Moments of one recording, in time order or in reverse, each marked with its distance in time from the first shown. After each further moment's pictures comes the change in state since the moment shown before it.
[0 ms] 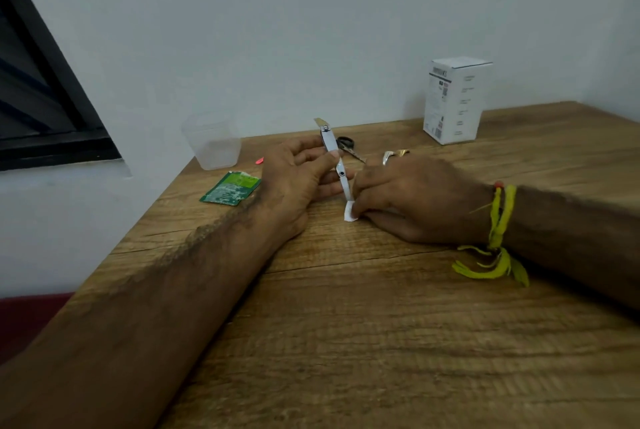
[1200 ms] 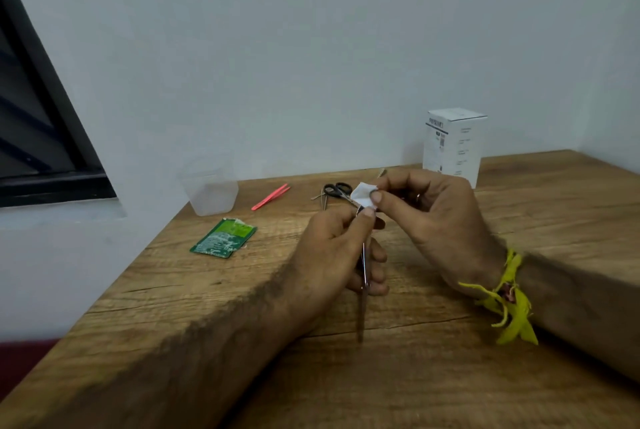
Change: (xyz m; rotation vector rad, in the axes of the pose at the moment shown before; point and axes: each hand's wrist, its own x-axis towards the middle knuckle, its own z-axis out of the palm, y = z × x) left_hand -0.039 0.005 0.025 0.237 -0.341 -0.024; right_hand 0.010 0.006 0.007 0.970 0.758 0.605
